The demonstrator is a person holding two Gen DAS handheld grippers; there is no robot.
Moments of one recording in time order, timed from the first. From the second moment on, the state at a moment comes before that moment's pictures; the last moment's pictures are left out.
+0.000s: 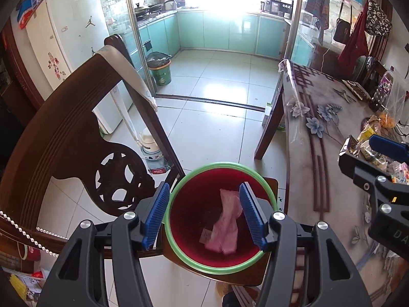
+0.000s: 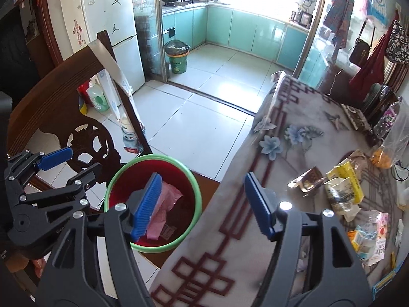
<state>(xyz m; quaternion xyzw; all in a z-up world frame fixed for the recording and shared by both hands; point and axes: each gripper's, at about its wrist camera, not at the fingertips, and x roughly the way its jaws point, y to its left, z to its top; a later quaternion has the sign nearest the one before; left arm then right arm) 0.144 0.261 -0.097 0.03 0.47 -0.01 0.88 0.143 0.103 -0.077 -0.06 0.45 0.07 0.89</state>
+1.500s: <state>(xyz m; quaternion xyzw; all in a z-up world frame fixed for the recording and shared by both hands) 0.072 -0.143 -0.160 0.09 0.53 -0.26 0.80 -0.034 -0.318 -0.101 0.09 0.48 -0.16 0.86</state>
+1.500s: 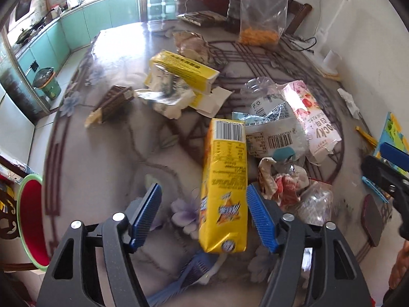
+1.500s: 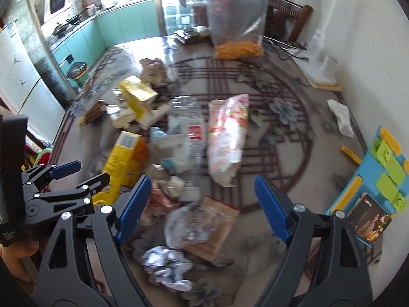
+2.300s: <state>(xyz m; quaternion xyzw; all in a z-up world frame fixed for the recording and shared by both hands) 0.075 -0.095 -0.122 0.07 0.50 -0.19 0.84 0.037 -0.421 -0.159 0.23 0.51 -0.14 0.82</state>
